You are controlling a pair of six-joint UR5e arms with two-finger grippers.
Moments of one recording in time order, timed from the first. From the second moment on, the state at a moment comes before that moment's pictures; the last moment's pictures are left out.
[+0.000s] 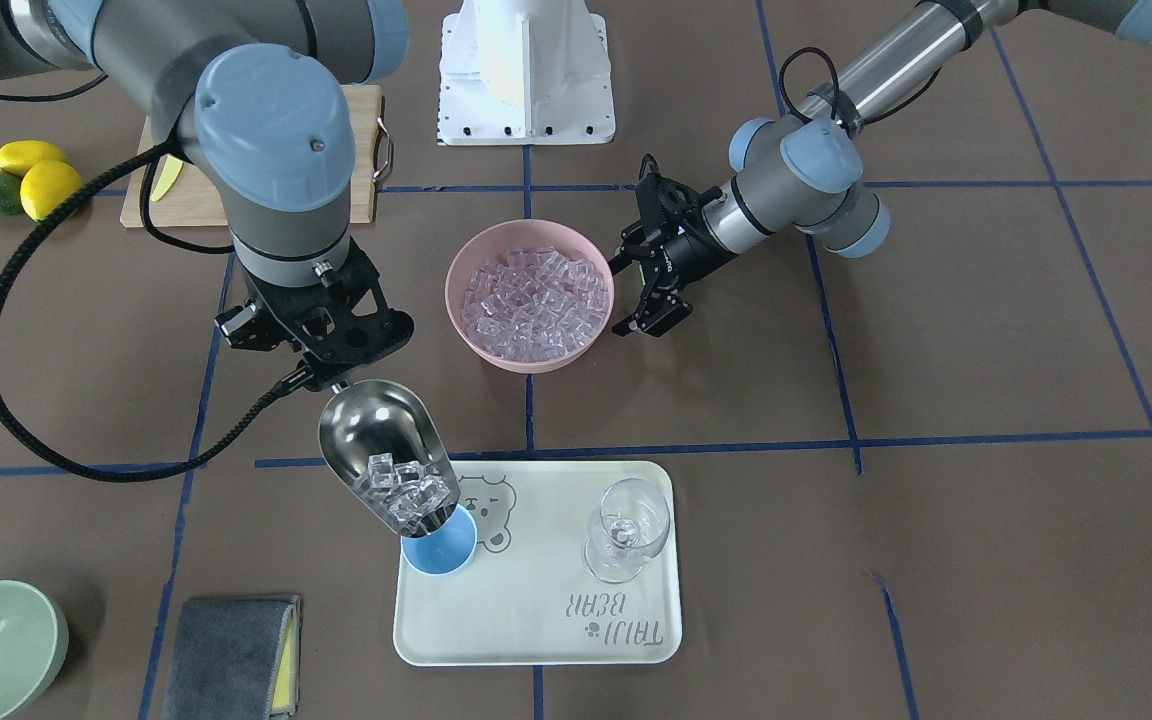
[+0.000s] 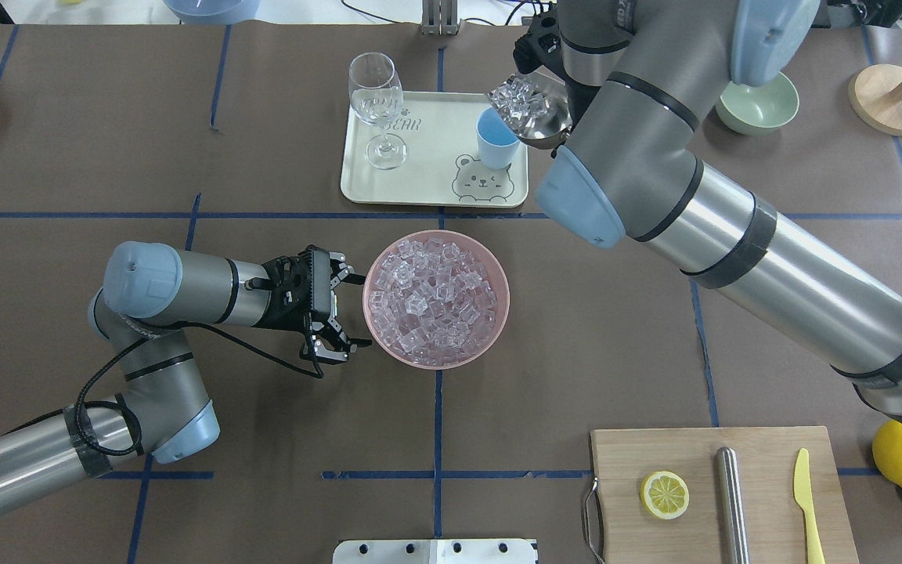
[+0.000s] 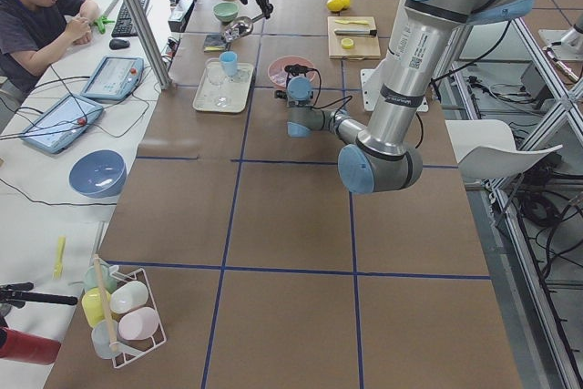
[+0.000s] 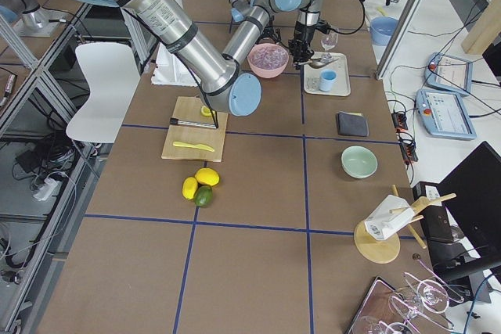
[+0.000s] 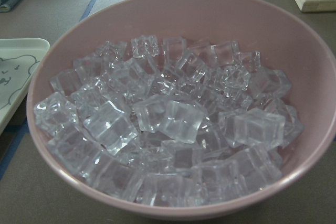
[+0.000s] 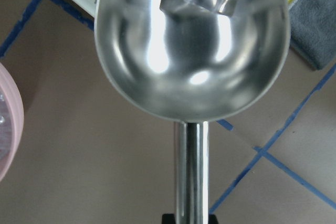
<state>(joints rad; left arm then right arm) -0.53 -2.03 -1.40 -2.82 -1.97 0.04 0.83 -0.67 1.61 -2.25 1.97 0.10</state>
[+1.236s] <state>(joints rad) -0.53 -2.02 -1.40 -2.84 -1.97 0.03 0.84 -0.55 1.47 -2.48 1.77 -0.22</state>
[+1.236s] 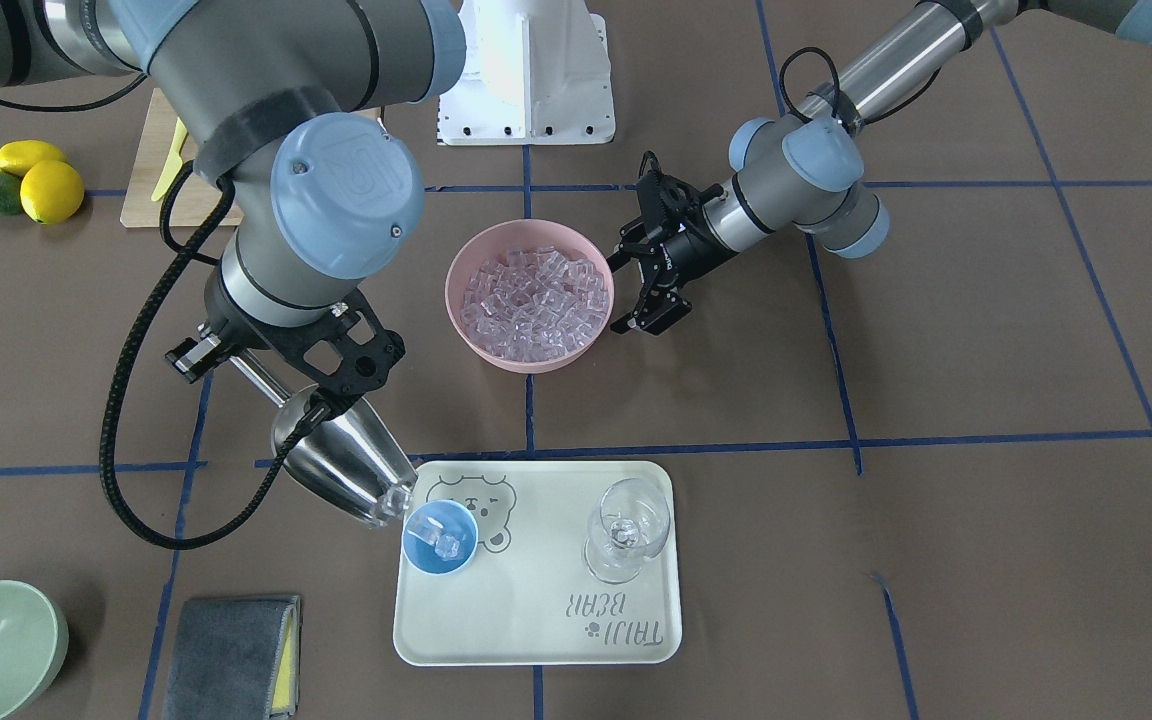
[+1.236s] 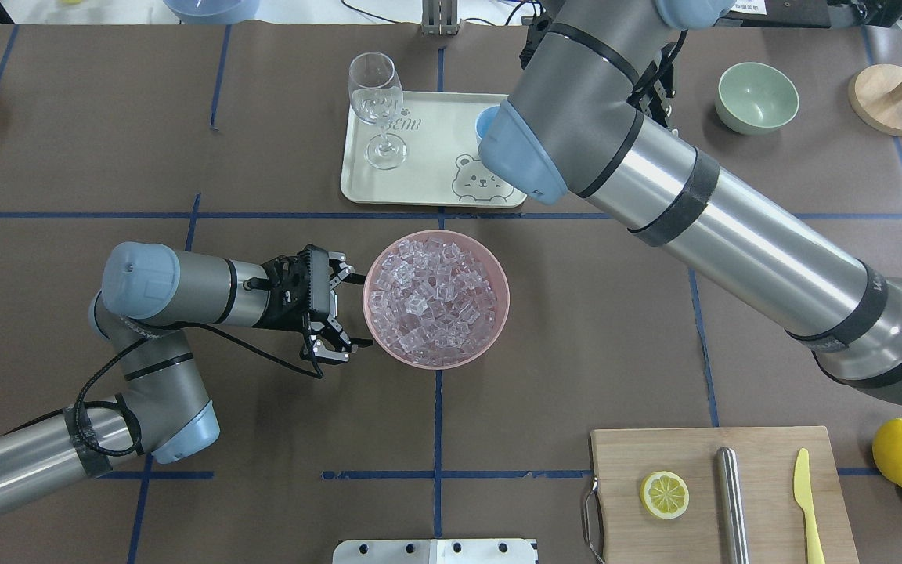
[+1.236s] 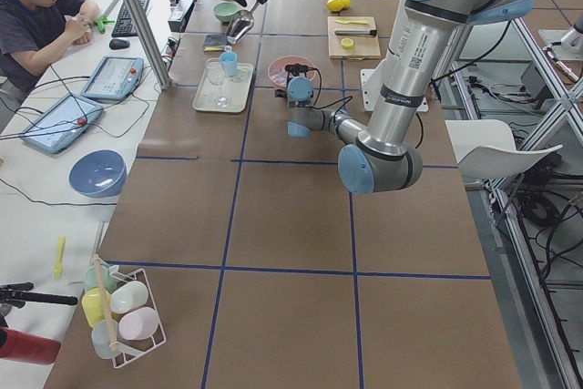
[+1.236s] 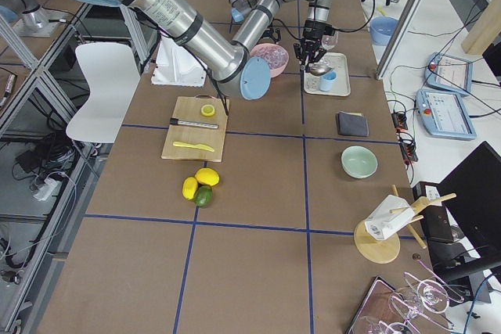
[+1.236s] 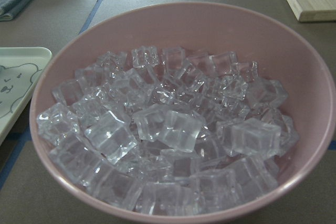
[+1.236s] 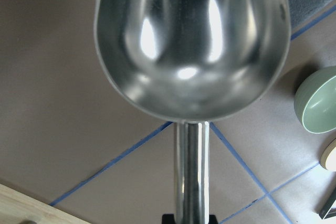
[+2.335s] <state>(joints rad) -0.53 -2.02 -1.40 -2.86 -1.97 0.02 0.85 -0.51 1.43 -2.49 1.70 -0.35</state>
